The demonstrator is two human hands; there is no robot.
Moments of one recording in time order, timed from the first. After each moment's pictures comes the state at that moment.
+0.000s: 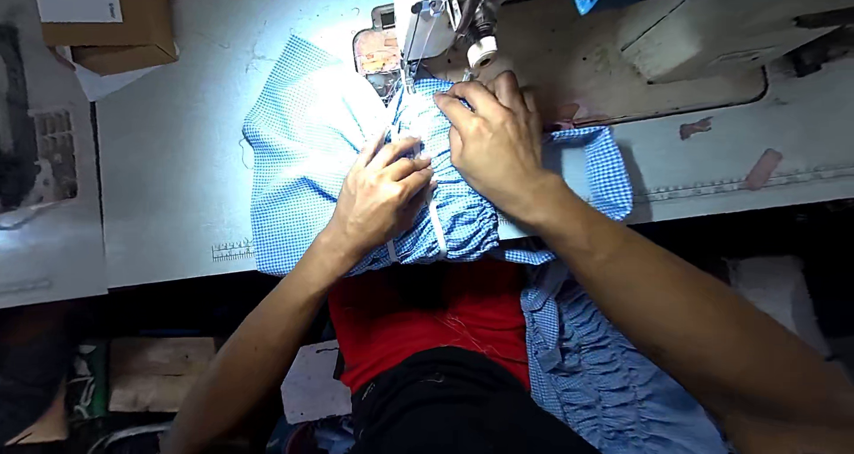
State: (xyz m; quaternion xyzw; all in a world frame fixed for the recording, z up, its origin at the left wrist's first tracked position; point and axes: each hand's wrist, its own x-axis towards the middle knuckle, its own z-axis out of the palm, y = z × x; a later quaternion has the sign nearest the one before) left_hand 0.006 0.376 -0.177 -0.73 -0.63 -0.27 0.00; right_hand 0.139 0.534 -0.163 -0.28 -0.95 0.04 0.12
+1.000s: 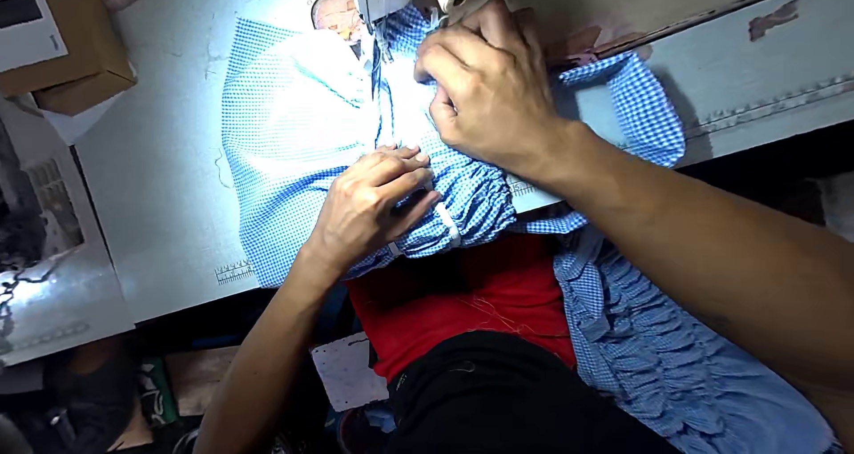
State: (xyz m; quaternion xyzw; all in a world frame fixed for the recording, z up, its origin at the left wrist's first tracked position) left_hand -0.002 0.365 -0.177 -0.76 -0.56 -0.31 -0.07; right_hand 0.138 0.541 -0.169 -0.23 -0.95 0.09 0.18
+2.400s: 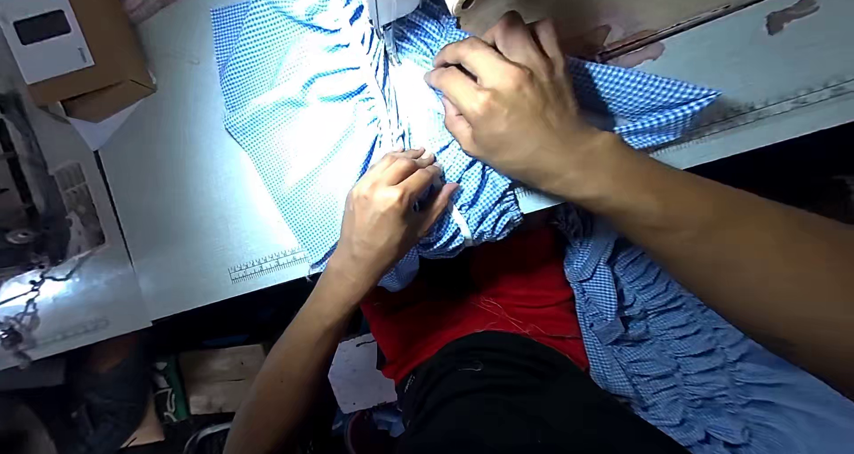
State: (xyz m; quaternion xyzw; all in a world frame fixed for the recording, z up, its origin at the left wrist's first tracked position) left_hand 0.026 0.363 -0.168 -0.68 -0.67 -0.30 -0.06; right_hand 0.151 0.532 -0.157 -0.22 -0.96 0.05 0.14
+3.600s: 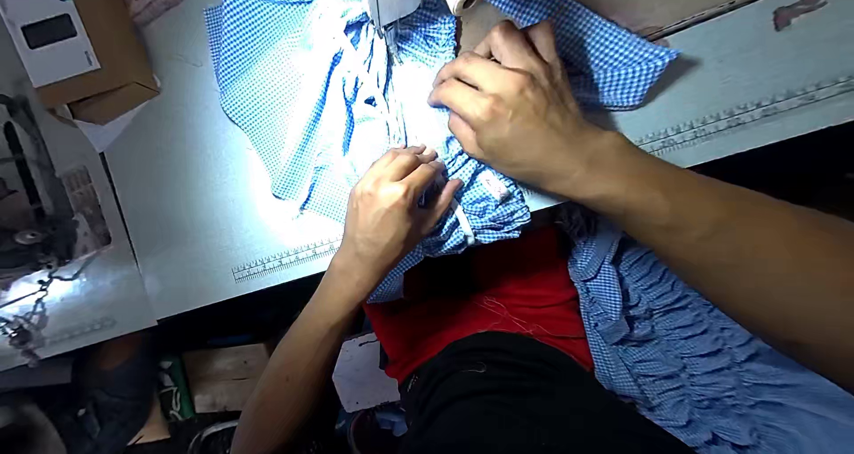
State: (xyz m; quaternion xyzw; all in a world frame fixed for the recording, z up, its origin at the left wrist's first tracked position) left_hand 0.027 0.366 -0.165 -0.68 -0.68 -0.28 -0.05; right_hand 0.156 0.532 -0.158 -0.18 -0.97 0.09 0.15
